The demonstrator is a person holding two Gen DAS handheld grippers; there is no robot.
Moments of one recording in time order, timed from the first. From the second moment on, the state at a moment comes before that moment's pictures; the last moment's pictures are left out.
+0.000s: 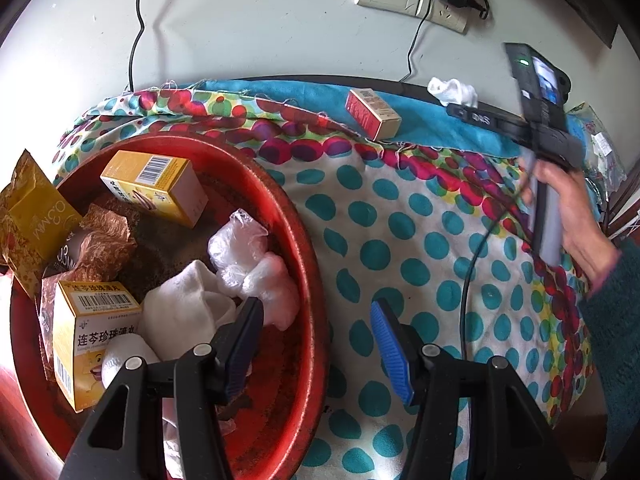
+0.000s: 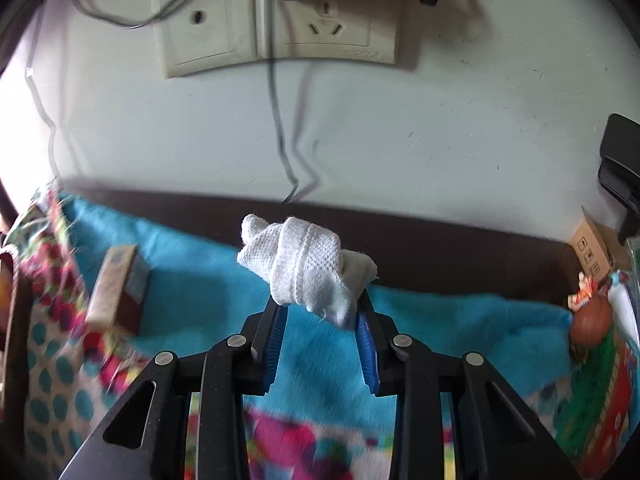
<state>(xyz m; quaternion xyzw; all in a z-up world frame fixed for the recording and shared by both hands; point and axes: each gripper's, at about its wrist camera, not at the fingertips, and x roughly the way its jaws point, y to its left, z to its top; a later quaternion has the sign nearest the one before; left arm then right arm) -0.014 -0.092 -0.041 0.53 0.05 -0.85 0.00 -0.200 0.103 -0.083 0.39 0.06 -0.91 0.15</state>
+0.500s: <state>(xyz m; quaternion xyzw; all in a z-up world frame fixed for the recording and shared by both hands) -0.012 -0.075 -0.050 0.52 0.04 -0.85 -0.01 -0.145 0.150 -0.075 0.39 0.05 -0.90 0.16</state>
